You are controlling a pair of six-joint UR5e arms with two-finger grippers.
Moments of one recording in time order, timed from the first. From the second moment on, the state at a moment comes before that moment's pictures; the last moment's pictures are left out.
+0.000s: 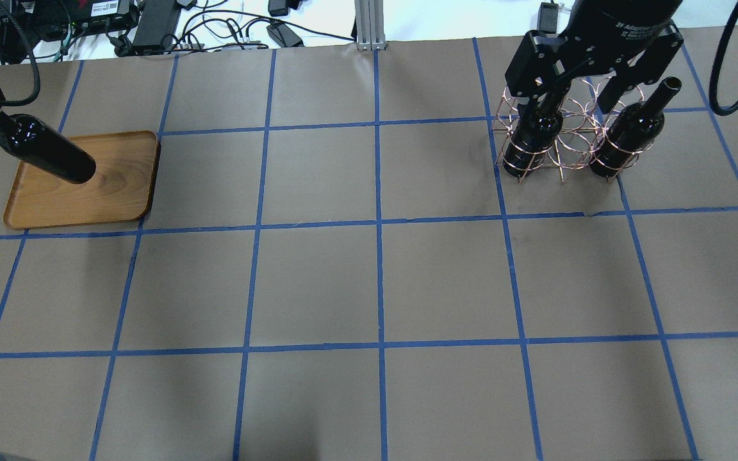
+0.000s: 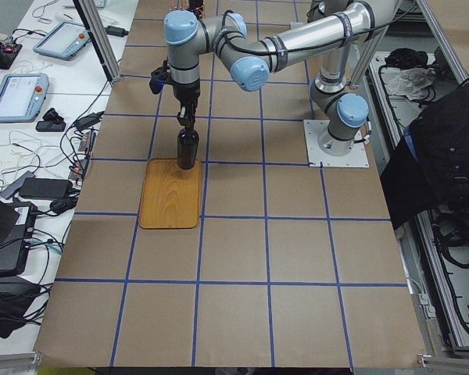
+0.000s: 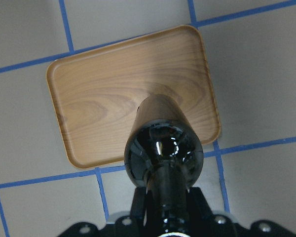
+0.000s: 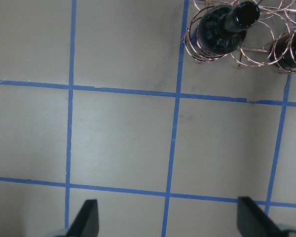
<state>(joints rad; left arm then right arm) -1.09 -1.82 -1.39 -1.39 1.63 0.67 1.59 -1.56 1.39 -1.42 -1.52 -0.06</state>
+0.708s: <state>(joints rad) -1.00 -1.91 -1.37 -1.36 1.58 0.68 1.59 -1.56 1.39 -1.42 -1.52 -0.07</state>
